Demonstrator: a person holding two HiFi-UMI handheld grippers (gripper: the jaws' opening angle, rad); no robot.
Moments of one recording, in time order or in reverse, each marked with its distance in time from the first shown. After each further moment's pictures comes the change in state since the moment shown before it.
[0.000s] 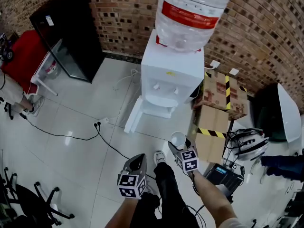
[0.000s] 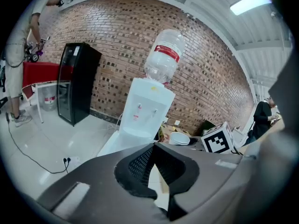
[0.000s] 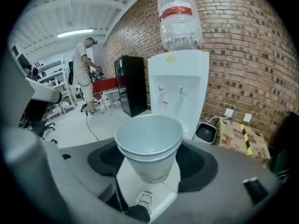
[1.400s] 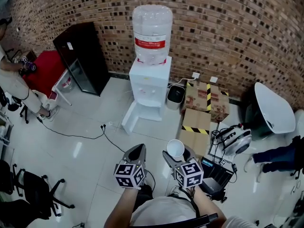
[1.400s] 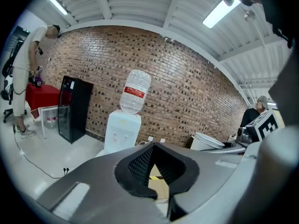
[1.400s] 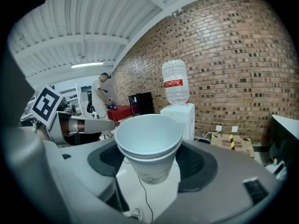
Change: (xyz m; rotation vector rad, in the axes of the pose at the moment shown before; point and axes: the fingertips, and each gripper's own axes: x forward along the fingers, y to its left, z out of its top) left arm -0.187 -0.229 0.083 0.064 -0.220 -0.014; right arm -0.396 0.065 0.086 0.083 -0.253 0.090
